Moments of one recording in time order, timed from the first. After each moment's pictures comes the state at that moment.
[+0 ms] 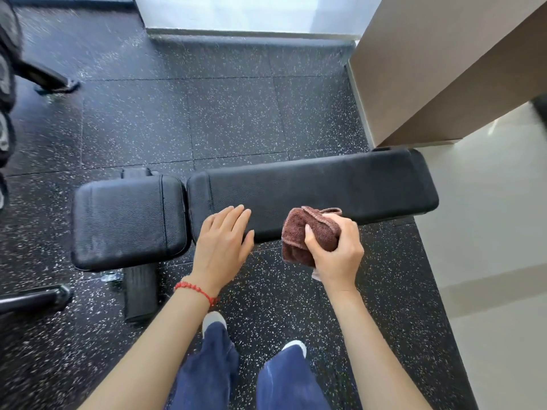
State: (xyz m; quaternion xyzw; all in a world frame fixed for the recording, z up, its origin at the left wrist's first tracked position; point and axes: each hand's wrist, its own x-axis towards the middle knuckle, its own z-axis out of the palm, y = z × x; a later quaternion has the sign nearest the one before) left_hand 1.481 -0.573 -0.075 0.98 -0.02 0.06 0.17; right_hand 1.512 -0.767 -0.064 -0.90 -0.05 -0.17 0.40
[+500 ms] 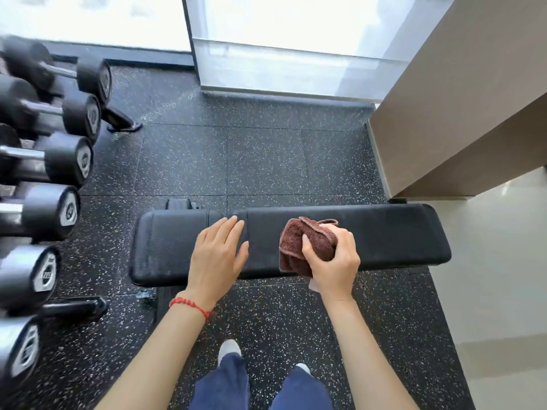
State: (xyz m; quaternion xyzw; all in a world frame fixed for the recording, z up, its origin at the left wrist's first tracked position) left_hand 1.460 -0.486 0.027 0.98 0.06 0.09 0.17; right_hand 1.520 -0.677 0.021 -0.87 -0.12 -0.19 0.44
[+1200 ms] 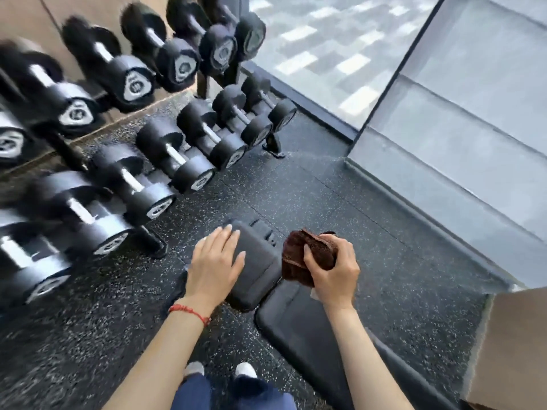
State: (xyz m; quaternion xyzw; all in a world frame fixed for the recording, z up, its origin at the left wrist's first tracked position) left_hand 1.429 -0.438 0.063 0.88 0.45 0.13 0.11; right_hand 1.617 -0.532 0.062 -0.77 -0.43 -0.01 0.48
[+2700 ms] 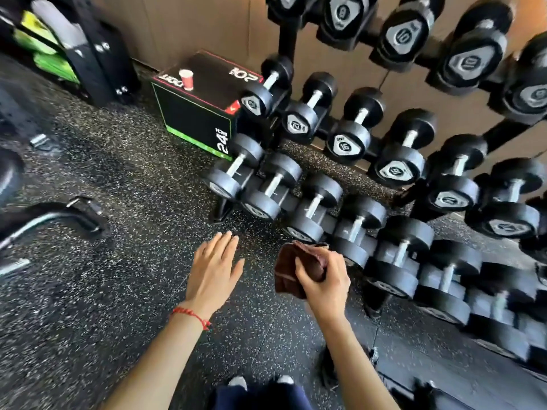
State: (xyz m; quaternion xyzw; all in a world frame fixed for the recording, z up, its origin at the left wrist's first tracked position) left_hand 0.840 -0.656 0.051 0.40 0.90 0.16 0.02; right_hand 0.984 -0.504 0.062 -0.32 -0.83 0.31 0.34
